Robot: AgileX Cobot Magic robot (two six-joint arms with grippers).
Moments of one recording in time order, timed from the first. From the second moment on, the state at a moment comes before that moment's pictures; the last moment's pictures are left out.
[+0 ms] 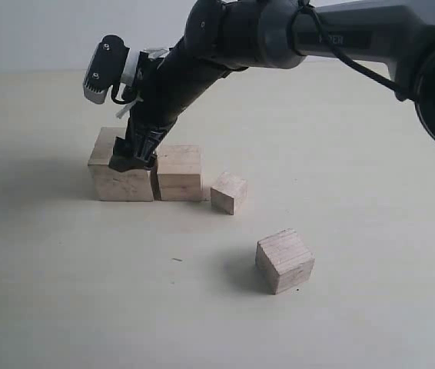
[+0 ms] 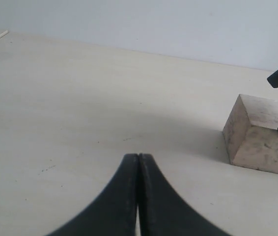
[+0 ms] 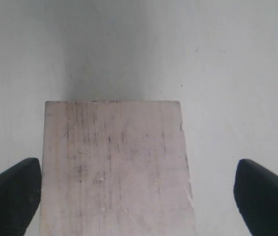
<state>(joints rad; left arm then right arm) 0.06 0.01 0.00 -0.15 0.37 0.02 0.79 2.29 -1.81 0.60 0.66 -1.21</state>
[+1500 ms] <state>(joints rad) 0.06 0.01 0.00 -0.15 0.37 0.02 0.79 2.11 -1.81 0.45 0.85 -1.17</state>
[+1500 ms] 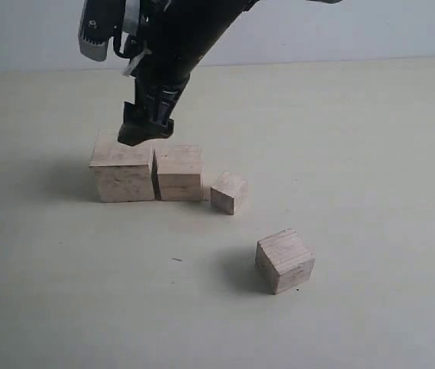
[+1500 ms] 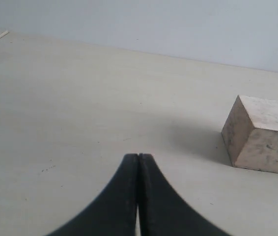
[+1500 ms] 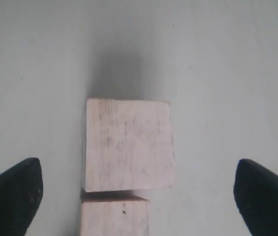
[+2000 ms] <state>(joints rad) 0.06 0.01 0.00 -0.15 0.37 0.02 0.71 2.07 -1.64 0.41 0.74 -1.16</state>
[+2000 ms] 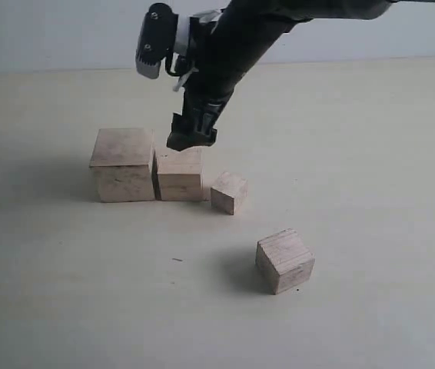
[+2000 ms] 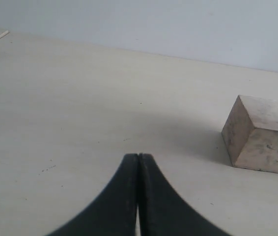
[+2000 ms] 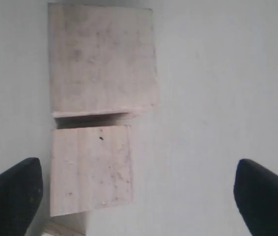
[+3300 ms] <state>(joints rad) 0.06 0.01 0.00 -0.15 0.37 0.02 0.63 2.14 -1.49 0.87 0.69 -1.55</state>
